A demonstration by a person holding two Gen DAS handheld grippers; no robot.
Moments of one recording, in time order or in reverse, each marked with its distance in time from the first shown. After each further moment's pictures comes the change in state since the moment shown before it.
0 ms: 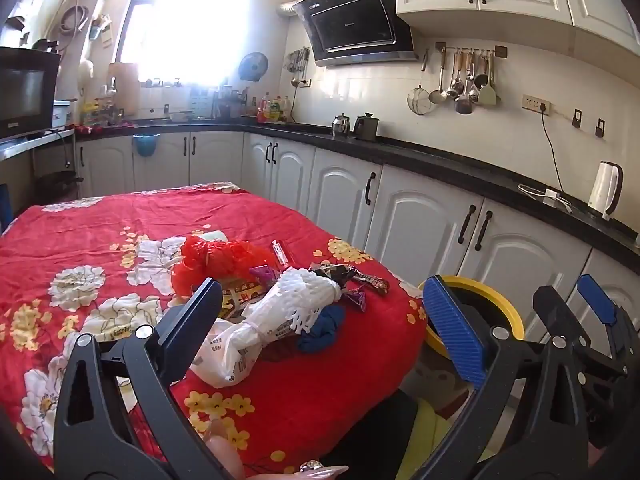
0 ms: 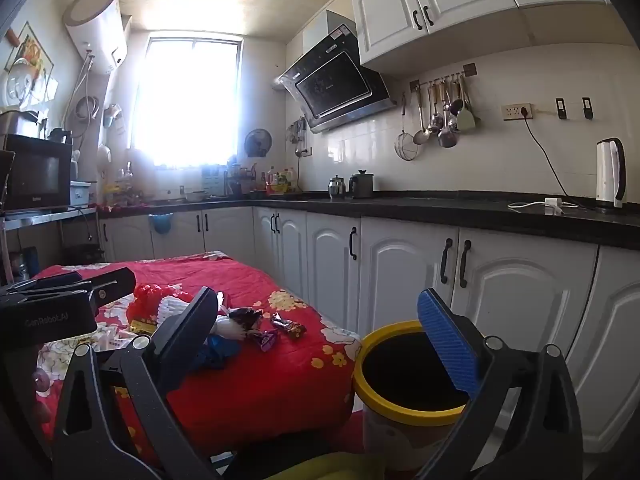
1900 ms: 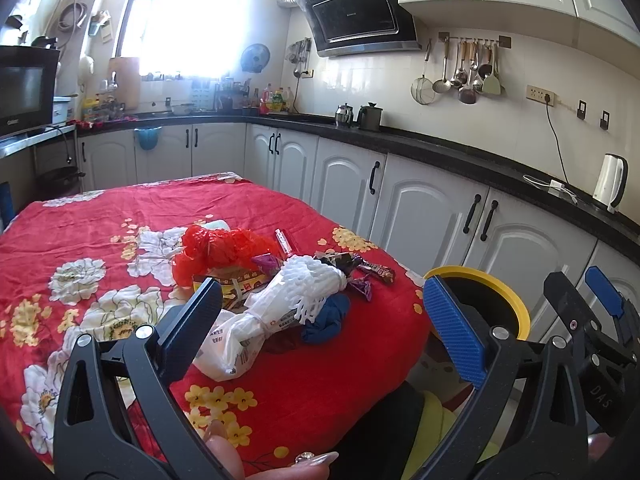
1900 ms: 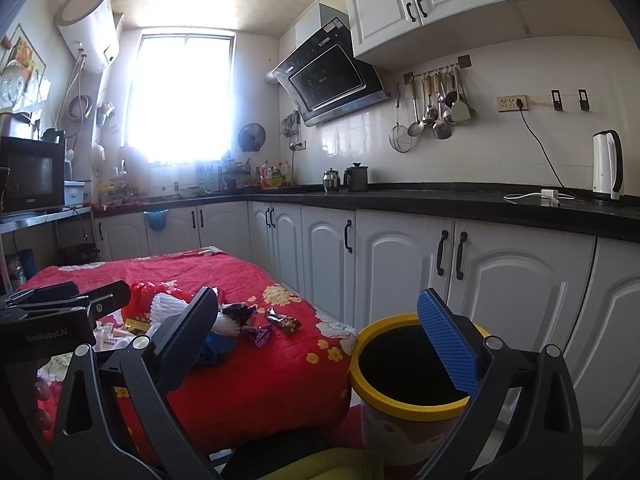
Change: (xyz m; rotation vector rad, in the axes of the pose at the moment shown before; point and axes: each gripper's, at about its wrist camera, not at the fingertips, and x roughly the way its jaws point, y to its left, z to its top) left arm 0.010 0.005 -0.007 0.004 0.032 0.006; right arm 0.003 -0.001 -0.002 0.013 0.032 -0.015
